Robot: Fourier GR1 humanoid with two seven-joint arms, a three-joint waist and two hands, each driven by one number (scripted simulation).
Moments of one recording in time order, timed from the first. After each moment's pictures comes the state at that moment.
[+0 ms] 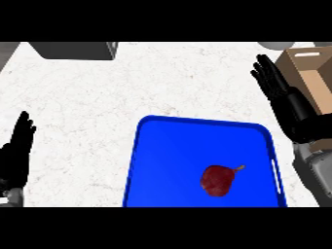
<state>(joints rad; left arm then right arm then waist) 0.02 0.33 0.04 -1.42 0.10 0.29 0.02 -0.35 -0.45 0.26 -1.50 -0.35 -0.10 -0.06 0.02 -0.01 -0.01</state>
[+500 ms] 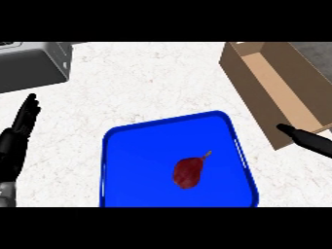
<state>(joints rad) -0.02 0.42 -0.03 -1.51 0.05 0.17 -0.07 -0.07 -0.47 0.03 -1.56 -0.19 -0.58 -0.03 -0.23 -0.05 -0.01</state>
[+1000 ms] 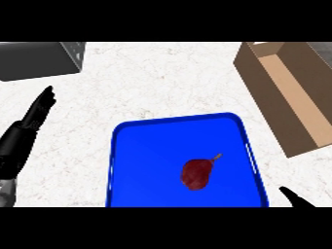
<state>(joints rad) -0.06 0.47 -0.09 -1.59 0.06 0.04 -0.09 0.42 -0.42 0.17 -1.80 0.14 -0.90 -0.08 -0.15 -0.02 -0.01</state>
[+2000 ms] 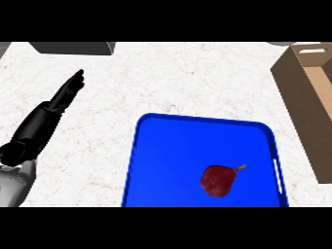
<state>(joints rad) -0.22 0.44 -0.18 -1.59 0.05 -0.05 -0.06 0.87 -0.47 0.45 -2.24 0.82 -0.61 0.66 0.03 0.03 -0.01</state>
